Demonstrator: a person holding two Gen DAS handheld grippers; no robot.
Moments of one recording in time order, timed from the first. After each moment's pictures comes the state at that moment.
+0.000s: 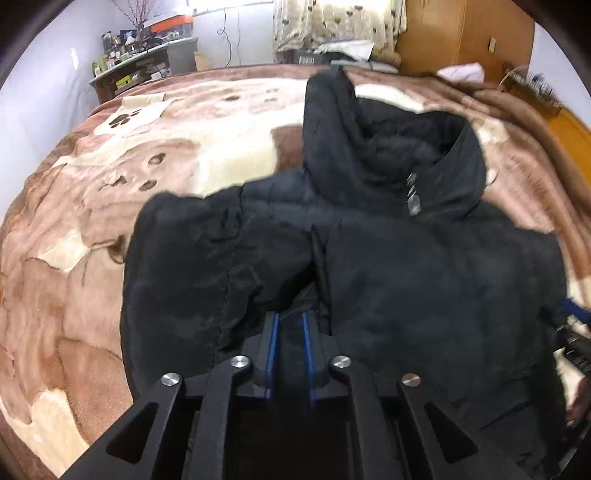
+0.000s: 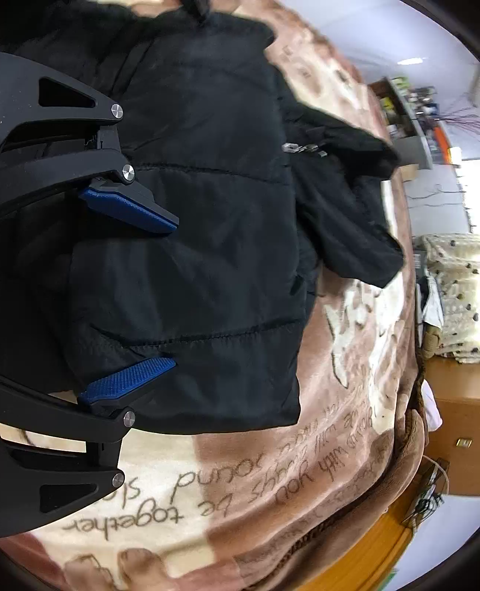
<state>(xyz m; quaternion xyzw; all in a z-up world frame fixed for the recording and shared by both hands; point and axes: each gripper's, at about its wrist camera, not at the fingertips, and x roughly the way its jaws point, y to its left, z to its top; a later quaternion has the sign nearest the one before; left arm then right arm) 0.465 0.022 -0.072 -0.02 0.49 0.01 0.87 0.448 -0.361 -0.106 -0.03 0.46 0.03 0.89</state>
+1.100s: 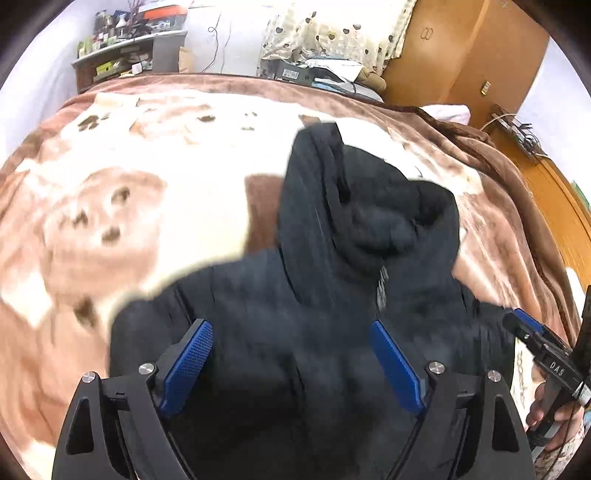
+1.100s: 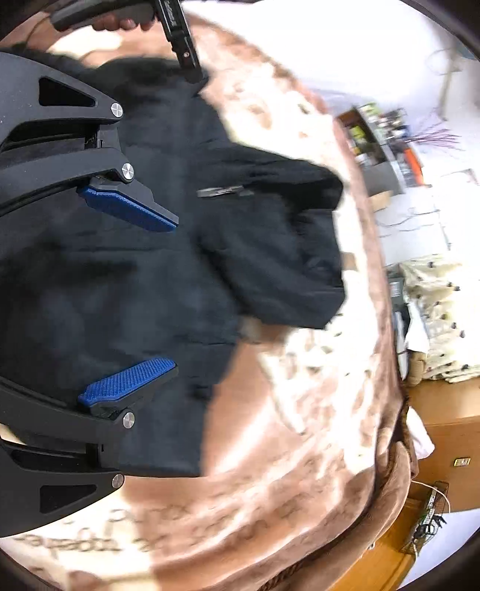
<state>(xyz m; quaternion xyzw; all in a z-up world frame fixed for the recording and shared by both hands) 0.560 0.051 -0.030 -0.09 0.49 -0.06 0.87 0.529 -0.364 -0.056 0.07 0.43 0.11 0.89</state>
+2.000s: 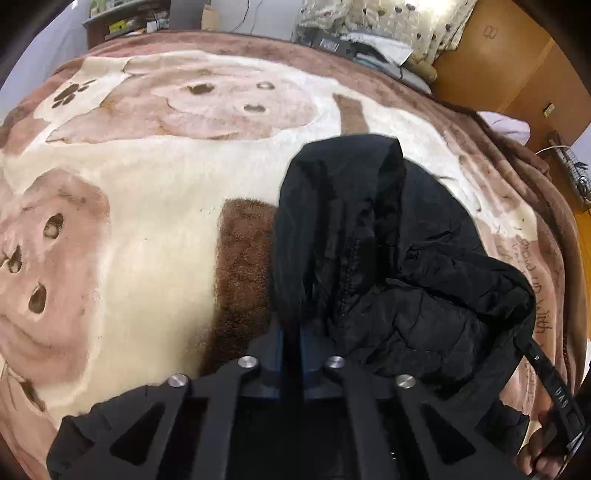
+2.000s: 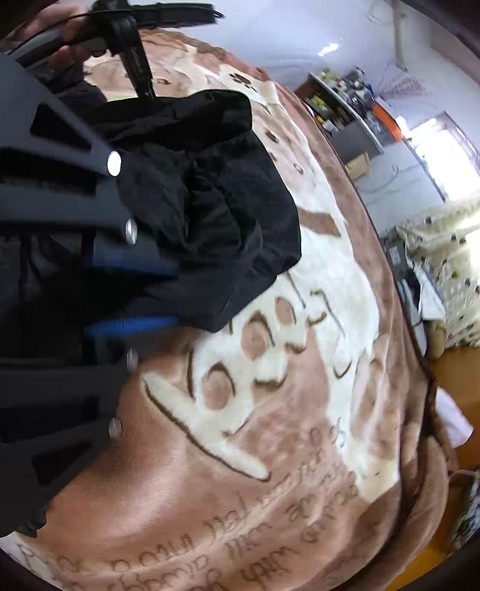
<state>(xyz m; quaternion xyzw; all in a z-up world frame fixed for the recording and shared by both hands) 0.716 0.028 -0.092 -0.15 0.53 -0.01 0.83 0.668 -0.352 -0.083 0.11 0.45 0.07 0.88</state>
